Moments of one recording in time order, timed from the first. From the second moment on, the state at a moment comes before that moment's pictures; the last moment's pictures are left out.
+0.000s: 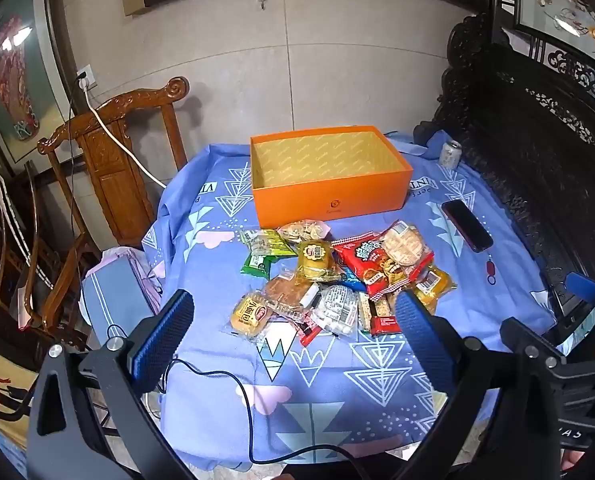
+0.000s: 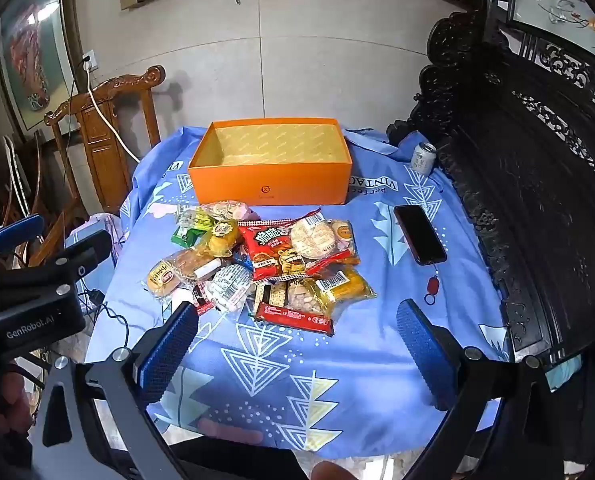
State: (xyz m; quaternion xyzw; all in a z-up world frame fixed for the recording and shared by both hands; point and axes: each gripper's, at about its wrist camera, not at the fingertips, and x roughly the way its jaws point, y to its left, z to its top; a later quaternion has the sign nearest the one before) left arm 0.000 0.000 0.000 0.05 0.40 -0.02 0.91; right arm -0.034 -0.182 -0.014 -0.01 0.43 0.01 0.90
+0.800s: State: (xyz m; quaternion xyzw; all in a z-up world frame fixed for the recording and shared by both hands) left arm -0.004 0.013 -0.001 0.05 0.40 -0.02 0.91; right arm -0.038 -0.178 -0.009 -0.01 0.43 0.01 0.90
